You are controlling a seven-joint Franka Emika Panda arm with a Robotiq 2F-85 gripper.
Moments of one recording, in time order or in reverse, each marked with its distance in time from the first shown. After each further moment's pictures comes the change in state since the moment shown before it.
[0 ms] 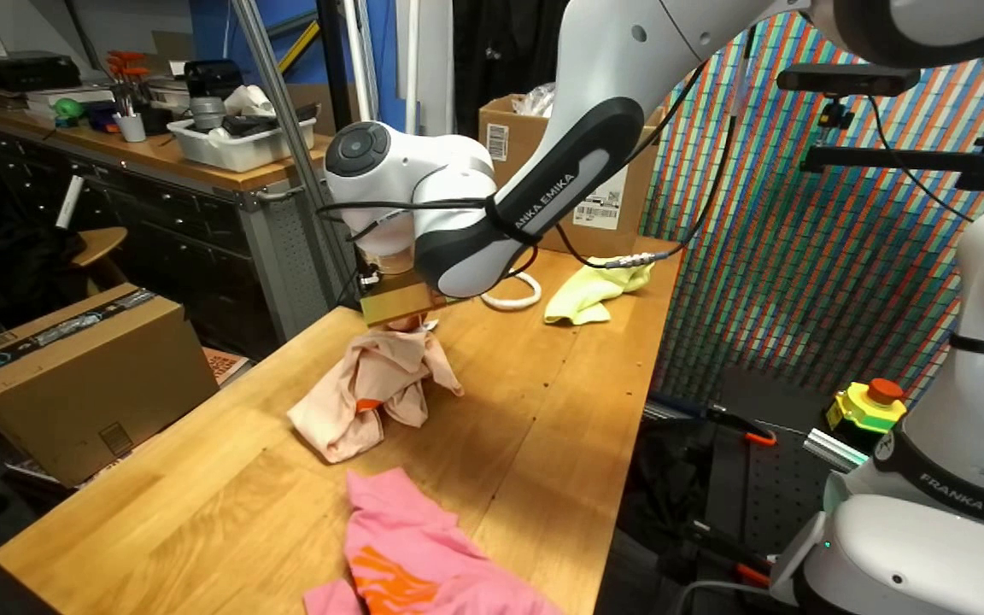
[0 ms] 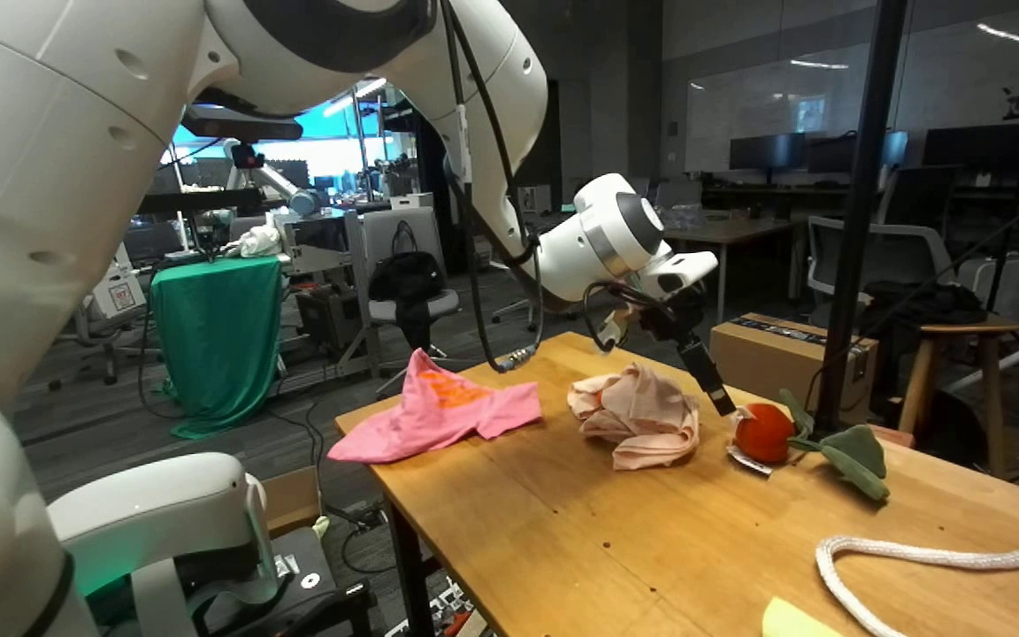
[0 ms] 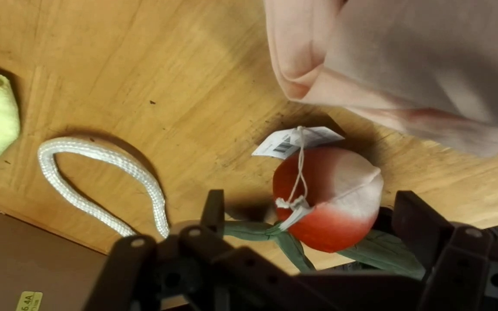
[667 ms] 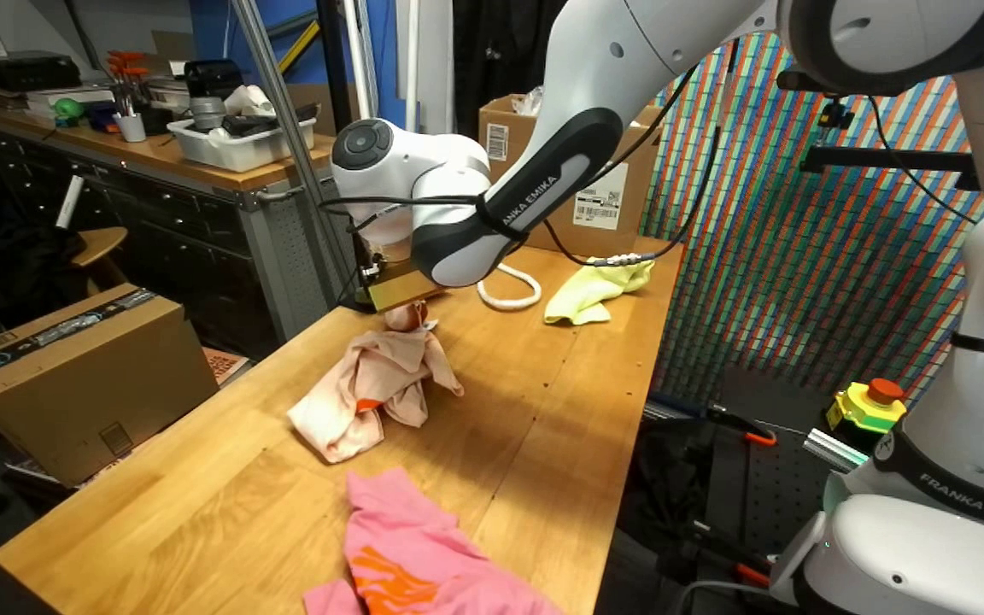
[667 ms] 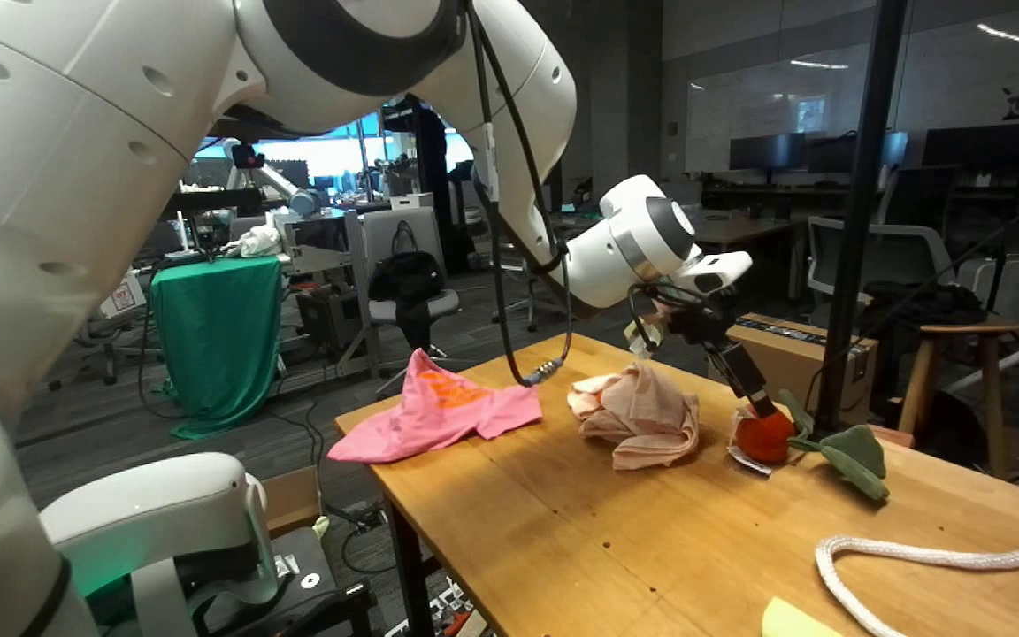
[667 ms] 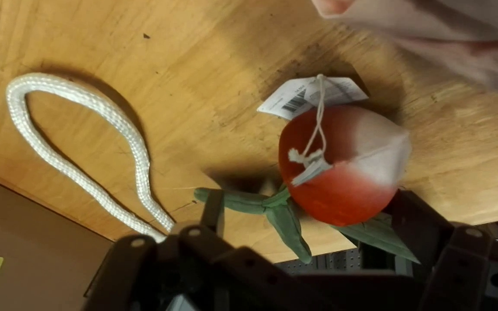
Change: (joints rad) arm -0.064 0.059 0.010 0.084 -0.015 0.022 -0.143
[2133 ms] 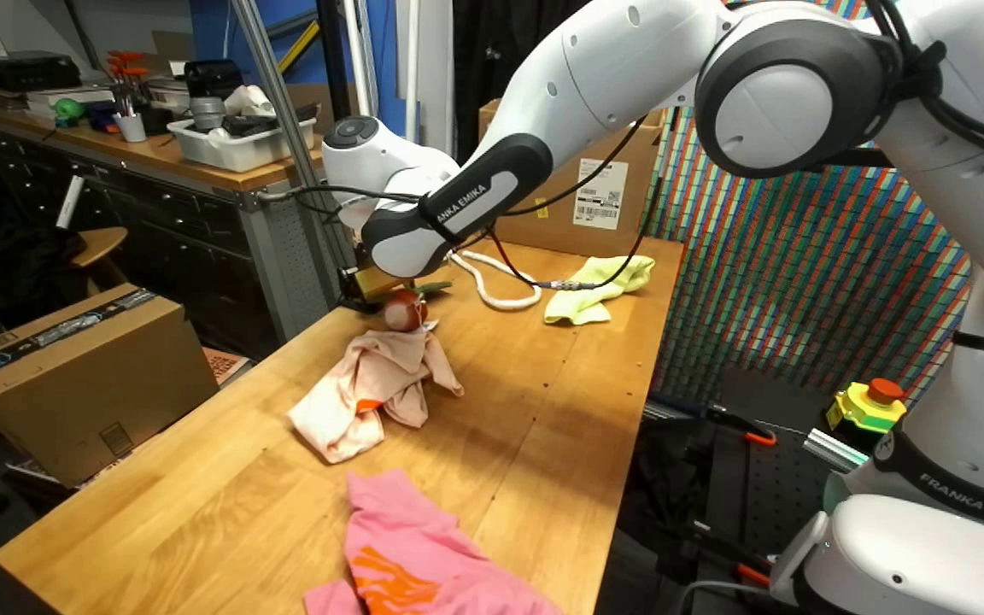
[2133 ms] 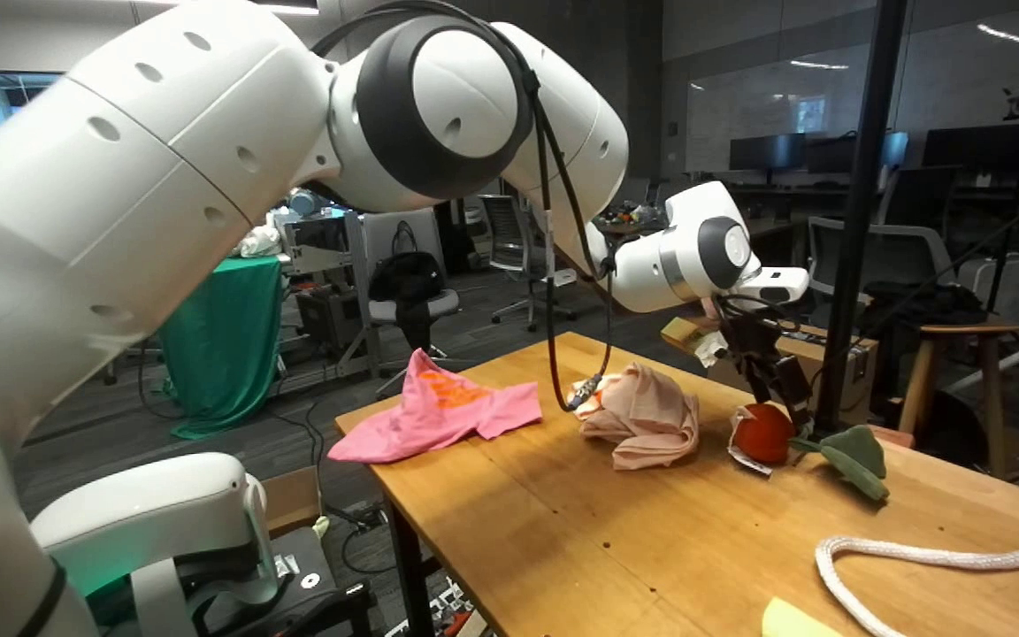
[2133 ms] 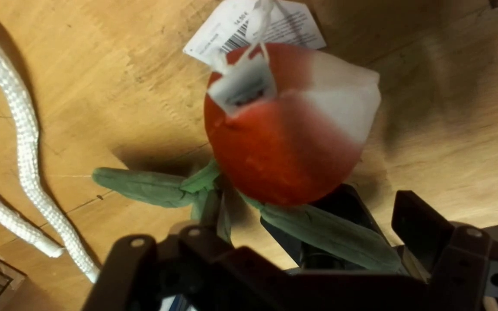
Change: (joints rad) arm -0.081 0.230 0.011 0.334 0.323 -0.012 -0.447
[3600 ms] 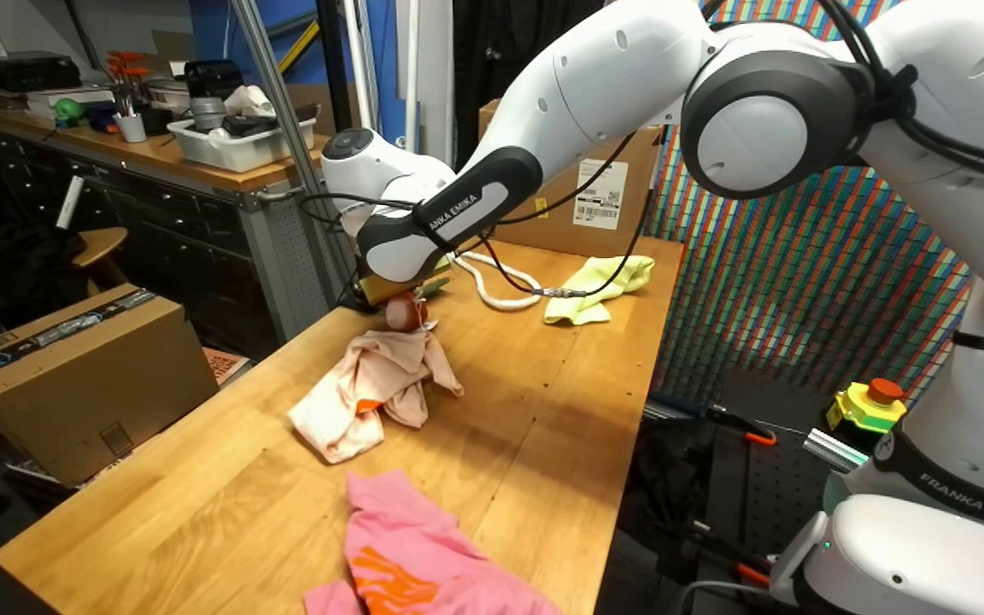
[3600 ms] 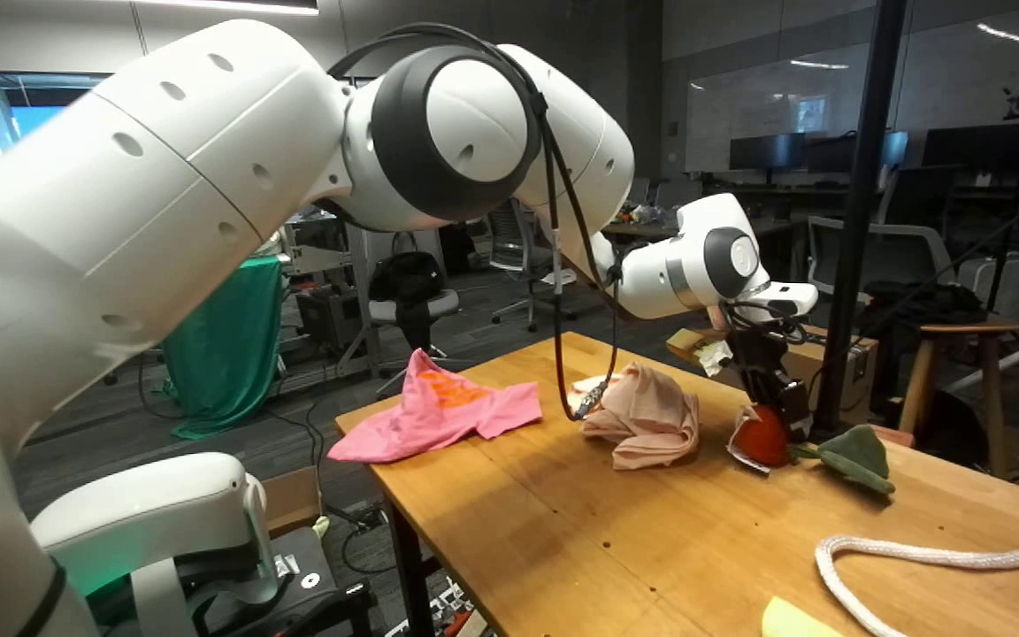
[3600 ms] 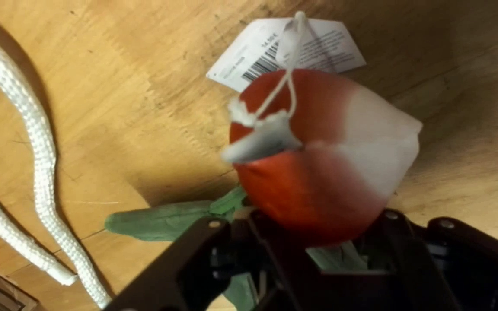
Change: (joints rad) arm 0.000 0.054 -0.017 0.064 0.045 -0.088 -0.028
